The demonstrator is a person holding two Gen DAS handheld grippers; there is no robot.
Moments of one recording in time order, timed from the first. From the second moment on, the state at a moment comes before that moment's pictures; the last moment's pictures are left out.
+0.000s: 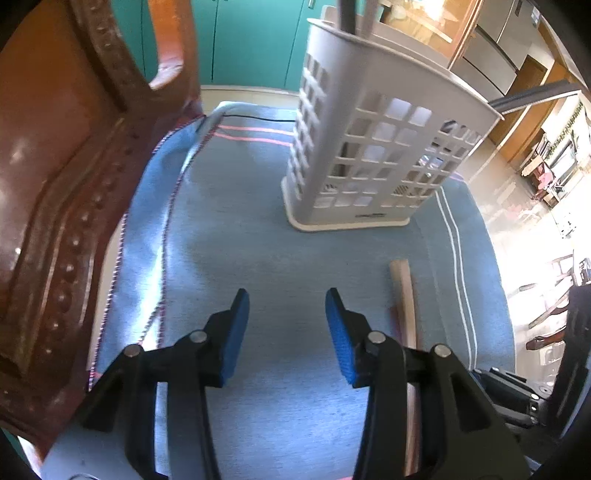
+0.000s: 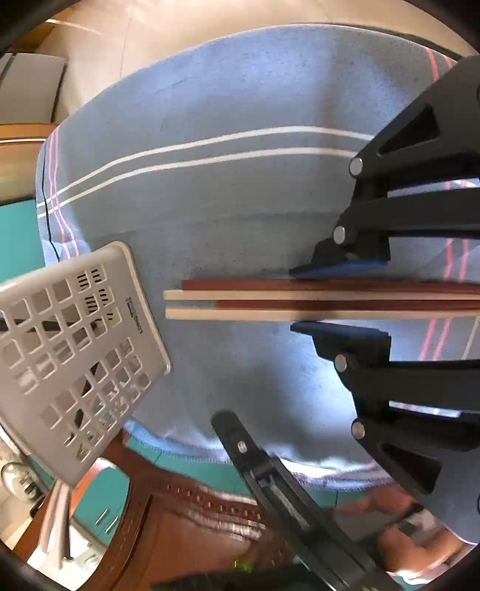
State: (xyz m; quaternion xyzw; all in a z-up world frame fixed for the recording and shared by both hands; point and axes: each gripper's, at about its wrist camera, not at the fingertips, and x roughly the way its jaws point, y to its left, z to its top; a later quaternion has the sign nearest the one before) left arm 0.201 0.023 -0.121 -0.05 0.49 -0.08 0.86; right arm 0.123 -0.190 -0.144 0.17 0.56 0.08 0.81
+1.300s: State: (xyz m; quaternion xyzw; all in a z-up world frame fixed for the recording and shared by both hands) left arm 0.202 -0.043 -0.167 0.04 0.52 -0.09 0.85; right arm 0.143 -0.219 -0.137 0.06 0.55 0.00 0.83
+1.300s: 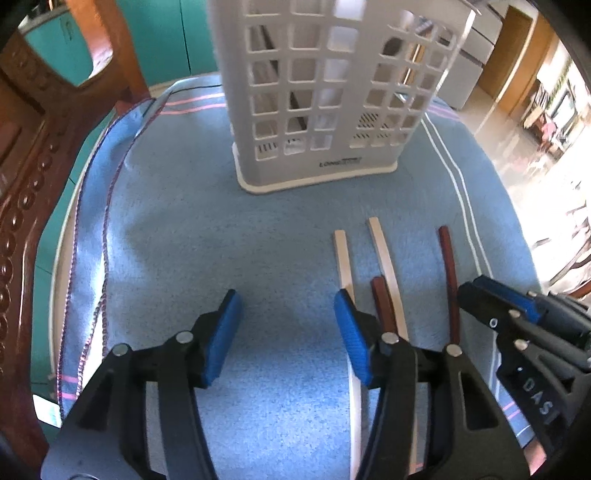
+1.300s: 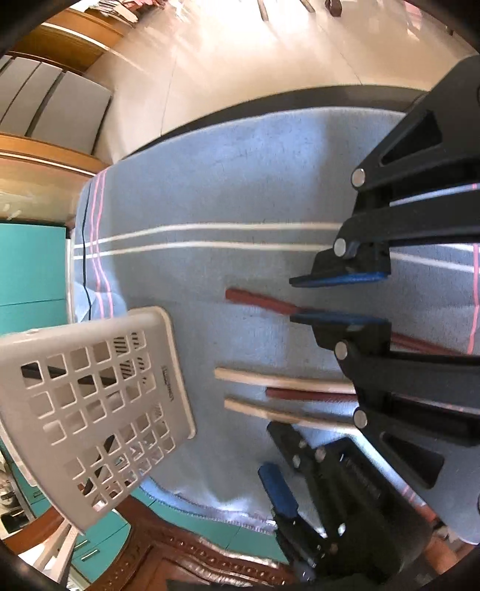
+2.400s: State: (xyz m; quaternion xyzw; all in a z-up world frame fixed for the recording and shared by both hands) left arm 0.184 -0.057 -0.161 0.07 0.51 -0.11 0.85; right arm 0.157 -0.224 -0.143 0.09 0.54 -0.02 0.83
